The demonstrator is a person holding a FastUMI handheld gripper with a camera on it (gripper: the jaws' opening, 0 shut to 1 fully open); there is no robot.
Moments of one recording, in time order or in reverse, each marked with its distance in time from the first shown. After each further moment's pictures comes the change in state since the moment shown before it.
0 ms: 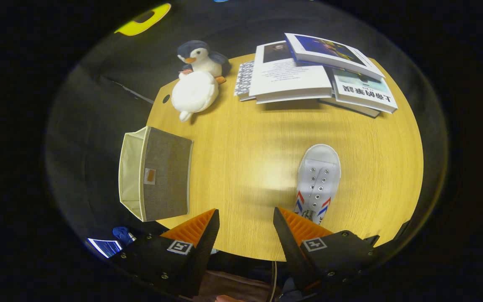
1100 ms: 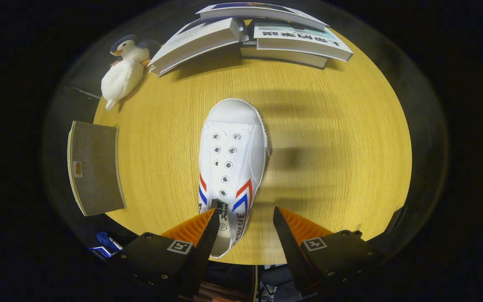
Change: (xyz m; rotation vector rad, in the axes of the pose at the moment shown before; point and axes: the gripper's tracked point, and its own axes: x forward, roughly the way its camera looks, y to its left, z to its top) arm 0.061 -0.141 -0.048 0.082 0.112 -0.207
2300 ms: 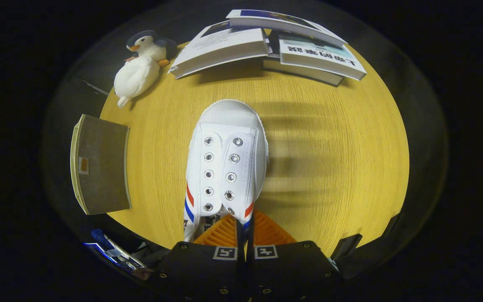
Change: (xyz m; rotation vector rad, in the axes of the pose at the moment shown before) arm -0.026 0.038 0.011 -0.060 -0.060 -0.001
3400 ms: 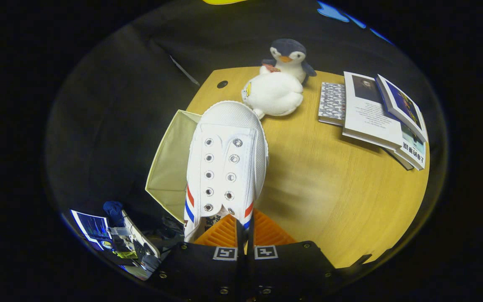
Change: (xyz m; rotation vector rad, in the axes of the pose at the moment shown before) arm -0.103 0.276 0.038 -0.356 -0.088 0.275
